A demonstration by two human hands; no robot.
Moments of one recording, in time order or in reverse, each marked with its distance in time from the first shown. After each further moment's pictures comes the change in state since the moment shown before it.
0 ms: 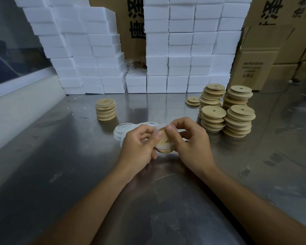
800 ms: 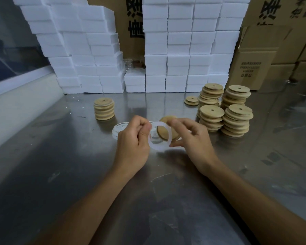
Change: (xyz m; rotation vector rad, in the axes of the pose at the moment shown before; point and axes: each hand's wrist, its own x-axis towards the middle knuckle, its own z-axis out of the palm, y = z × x) left_hand -0.003 0.010 -0.004 0.333 0.178 0.372; right_hand 0.007 -0.001 -0.008 0.264 -0.049 0.221
